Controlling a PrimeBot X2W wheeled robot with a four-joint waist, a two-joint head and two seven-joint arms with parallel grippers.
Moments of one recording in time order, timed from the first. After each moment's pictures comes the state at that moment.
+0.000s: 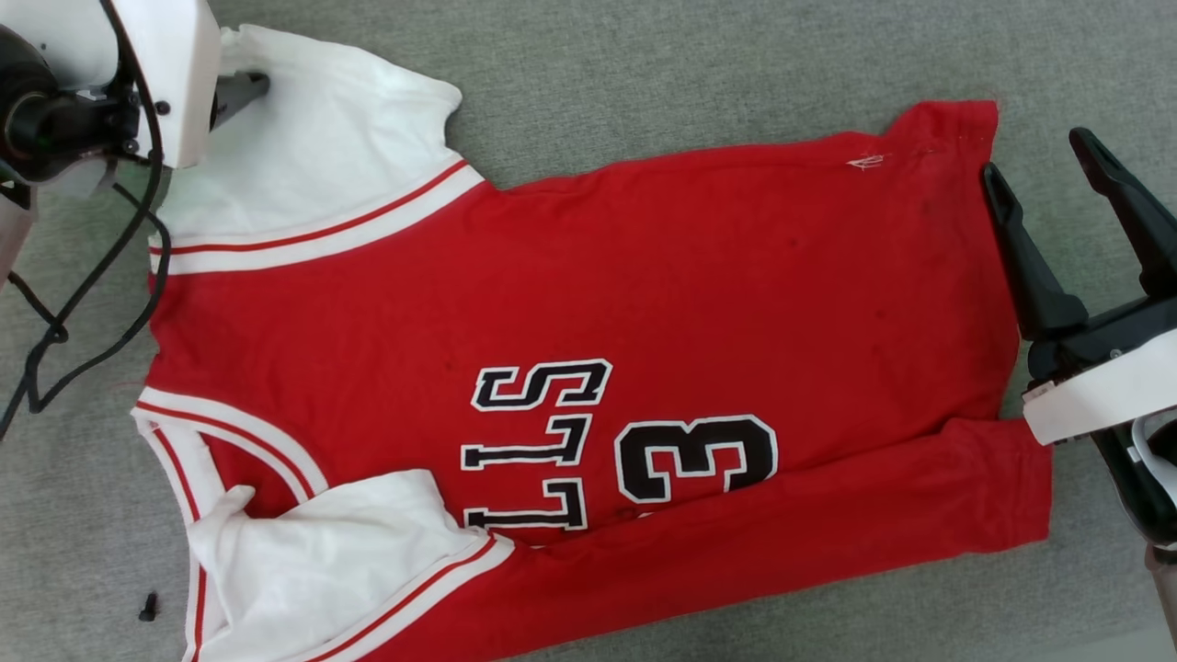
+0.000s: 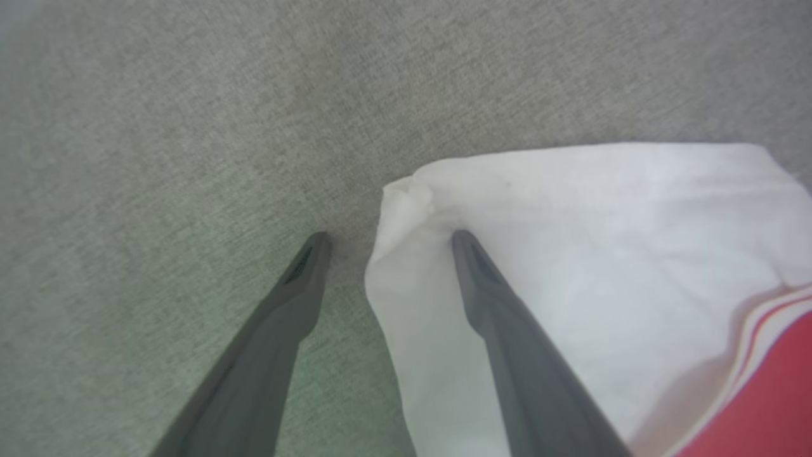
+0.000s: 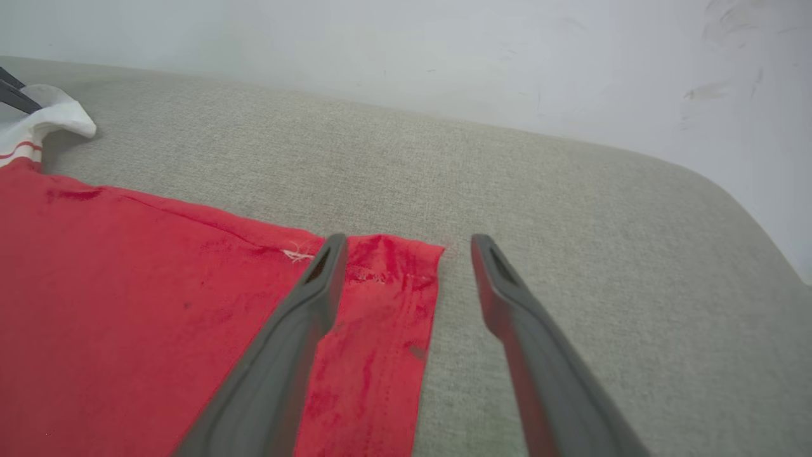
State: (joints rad) left arm -1.32 0.73 -0.88 0.46 -1.00 -0.07 0.90; right arm -0.38 -0.41 0.13 -0.08 0.33 0.13 -0.01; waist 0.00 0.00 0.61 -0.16
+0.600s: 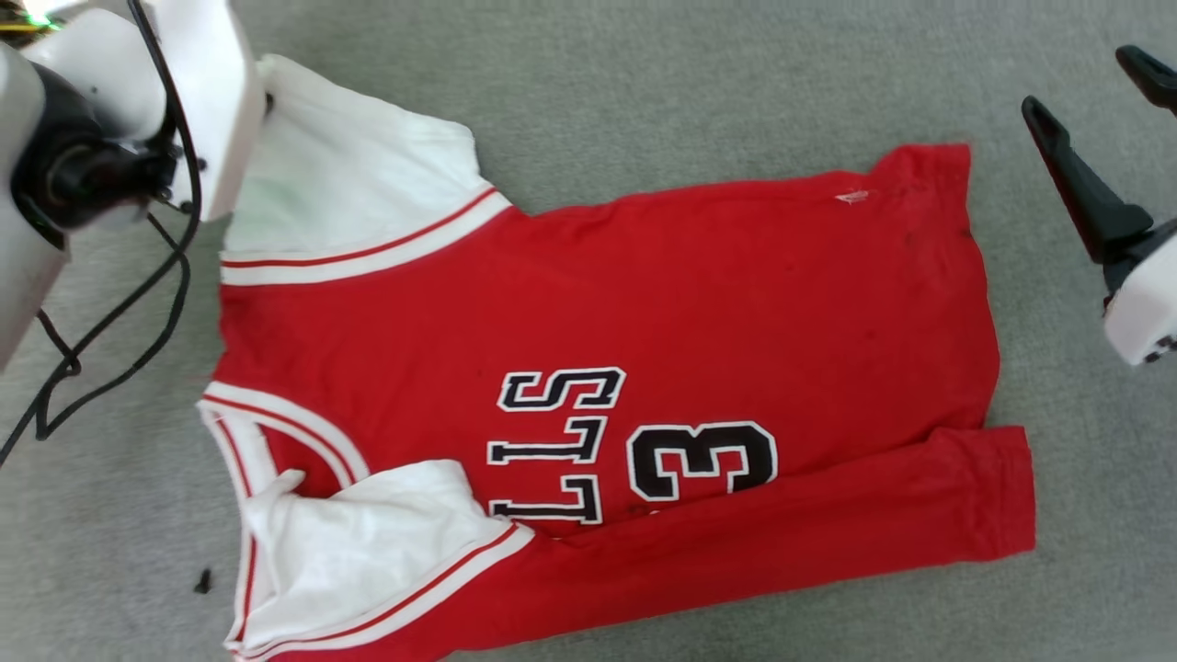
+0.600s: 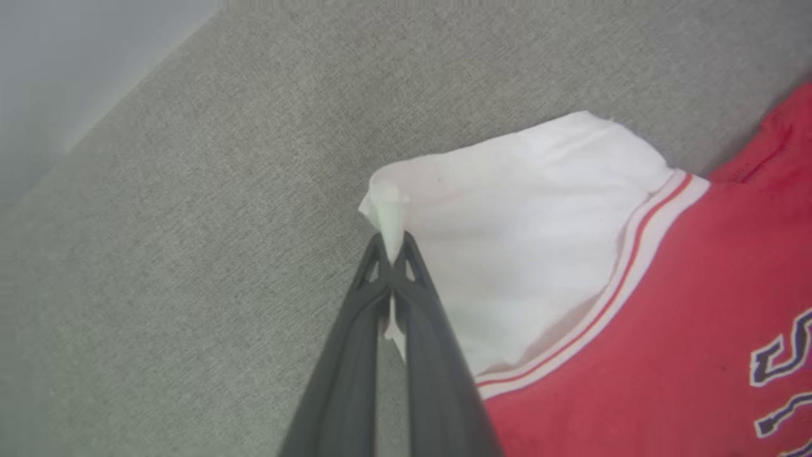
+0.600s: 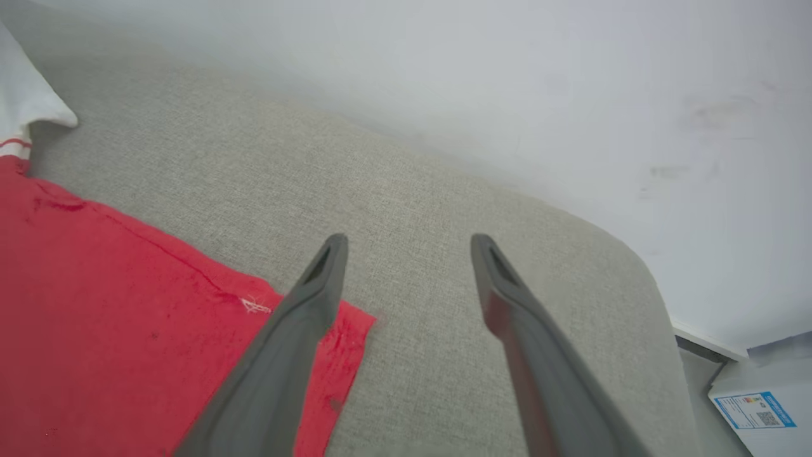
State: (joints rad) left arm -1.29 0.74 -0.94 0.40 -0.98 -0.12 0.81; right arm -0.58 -0.62 0.25 -0.06 0.42 0.13 0.27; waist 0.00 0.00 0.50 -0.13
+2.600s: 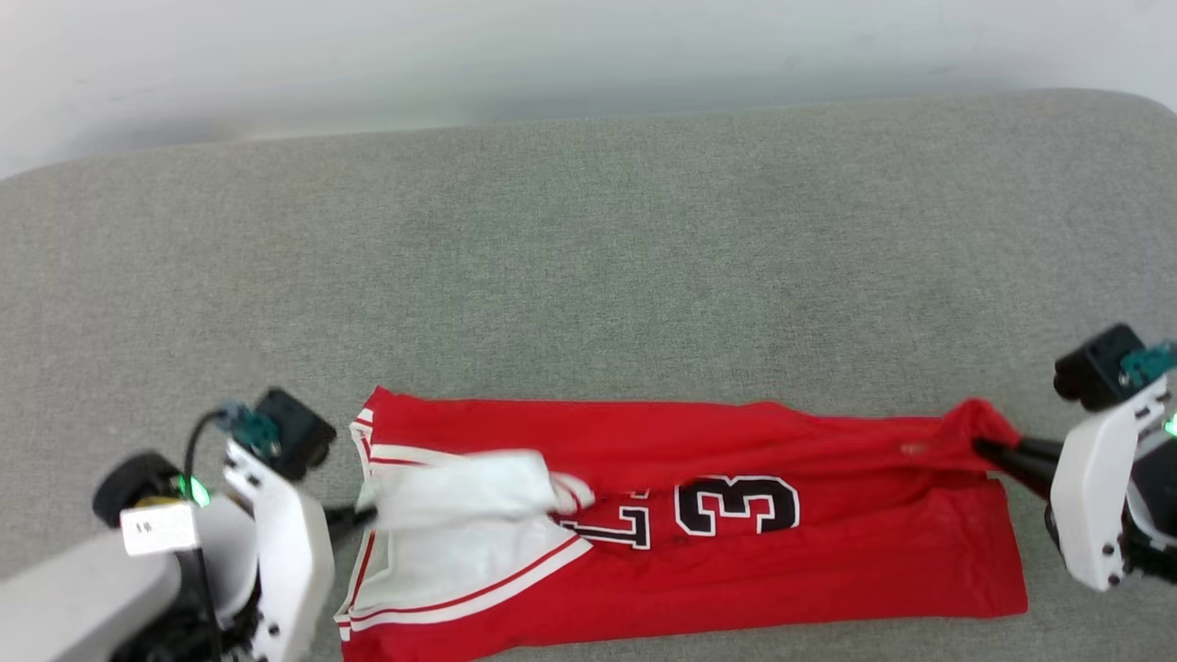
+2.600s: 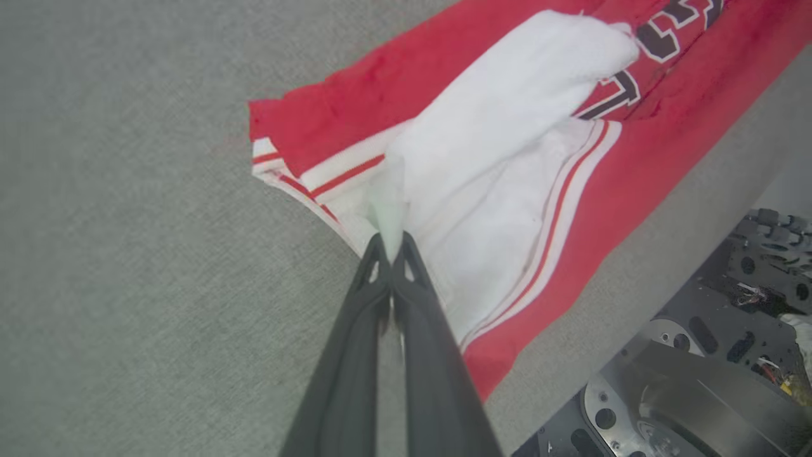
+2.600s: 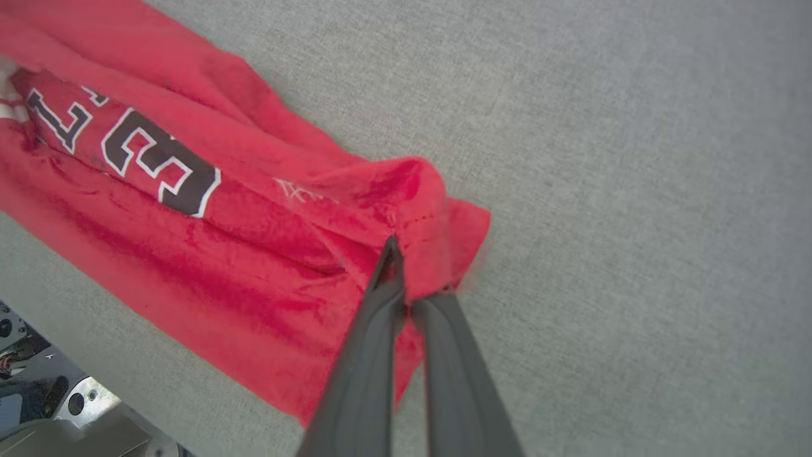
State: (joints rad) left arm -0.70 1.03 -1.18 -0.10 -1.10 0.05 0.34; right arm -0.62 -0.91 0.96 0.23 1.00 0.13 0.30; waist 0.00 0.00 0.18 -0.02
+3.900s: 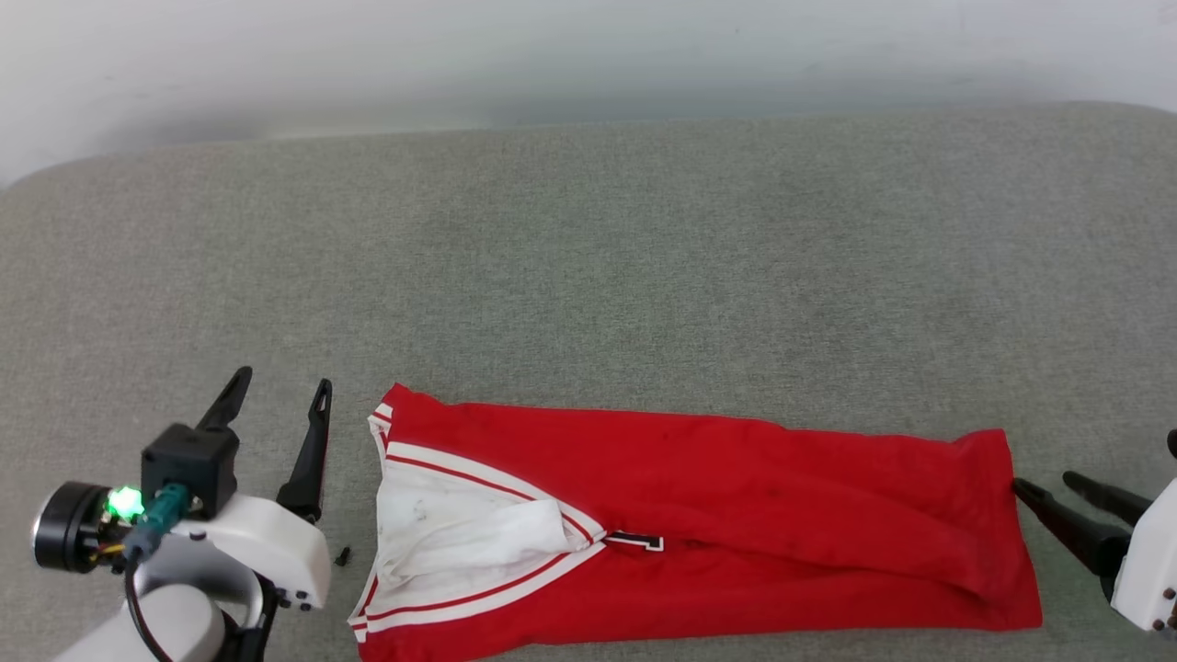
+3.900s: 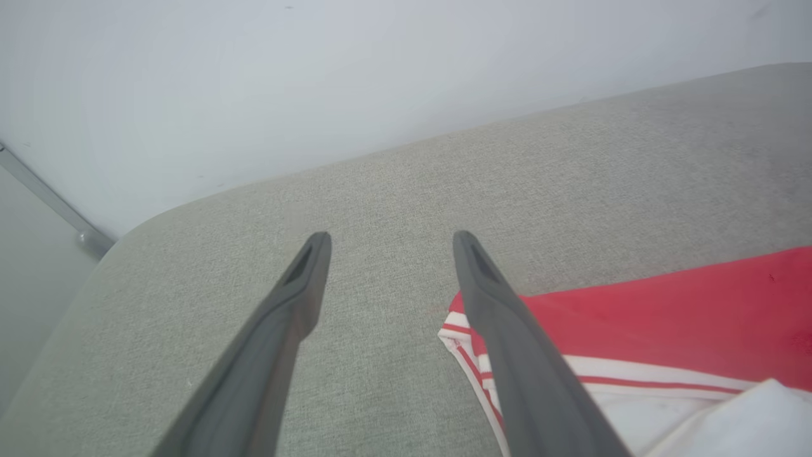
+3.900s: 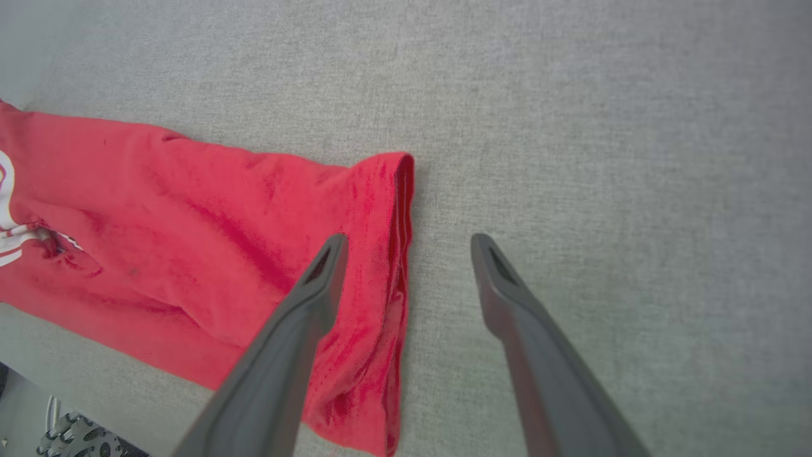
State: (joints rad) left arm -0.38 0.85 -0.84 -0.02 -0.84 0.50 -0.26; right arm -0.31 -0.87 0.64 0.30 1.17 0.13 0.17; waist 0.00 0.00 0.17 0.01
